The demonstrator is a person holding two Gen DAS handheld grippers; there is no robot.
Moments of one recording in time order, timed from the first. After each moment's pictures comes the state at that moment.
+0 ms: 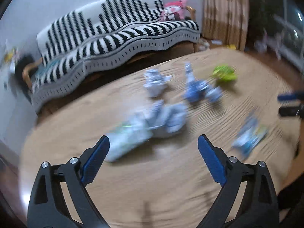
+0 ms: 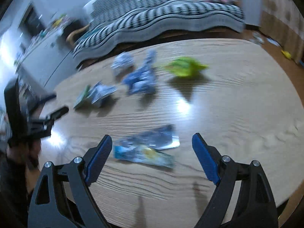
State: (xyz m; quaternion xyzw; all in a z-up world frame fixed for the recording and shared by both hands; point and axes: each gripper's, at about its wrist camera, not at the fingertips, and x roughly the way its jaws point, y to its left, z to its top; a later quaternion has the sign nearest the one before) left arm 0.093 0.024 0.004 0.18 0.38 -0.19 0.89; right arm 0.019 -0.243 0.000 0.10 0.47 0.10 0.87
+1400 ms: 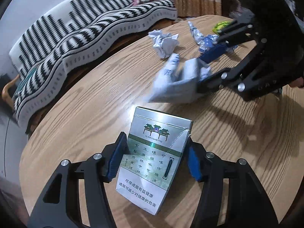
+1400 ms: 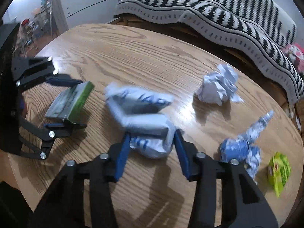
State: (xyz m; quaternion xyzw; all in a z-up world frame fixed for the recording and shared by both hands) left arm 0.127 0.081 -0.062 0.24 0.40 -0.27 0.84; right arm 0.165 -0.039 -0.056 -0.15 0.49 0.22 0.83
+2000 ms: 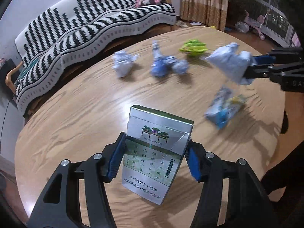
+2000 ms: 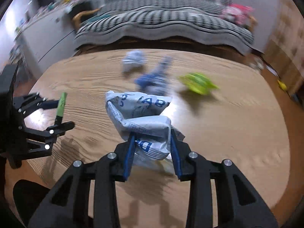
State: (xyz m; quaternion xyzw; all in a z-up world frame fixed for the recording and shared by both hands) left arm 0.045 -0.023 -0.008 0.19 0.43 -0.25 0.84; right arm 0.009 -0.220 0.024 0.00 0.47 0.06 0.88
